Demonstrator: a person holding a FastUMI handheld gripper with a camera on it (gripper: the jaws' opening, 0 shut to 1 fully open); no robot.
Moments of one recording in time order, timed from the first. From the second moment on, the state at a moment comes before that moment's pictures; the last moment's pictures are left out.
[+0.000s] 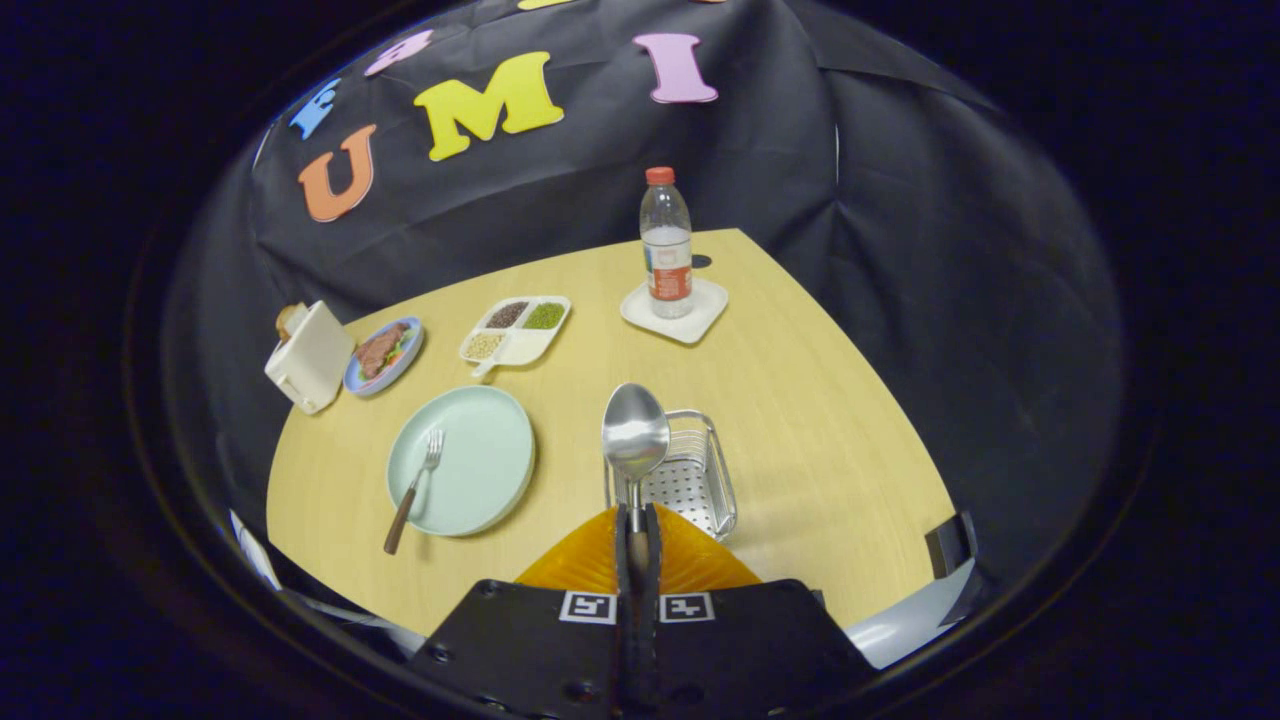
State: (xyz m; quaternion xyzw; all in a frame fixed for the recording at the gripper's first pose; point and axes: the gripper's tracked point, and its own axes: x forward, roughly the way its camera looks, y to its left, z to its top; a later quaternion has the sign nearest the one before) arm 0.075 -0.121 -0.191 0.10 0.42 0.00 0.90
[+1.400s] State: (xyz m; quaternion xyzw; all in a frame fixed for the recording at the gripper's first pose) arm 0.089 -0.028 -0.132 0.05 0.30 0.02 0.95
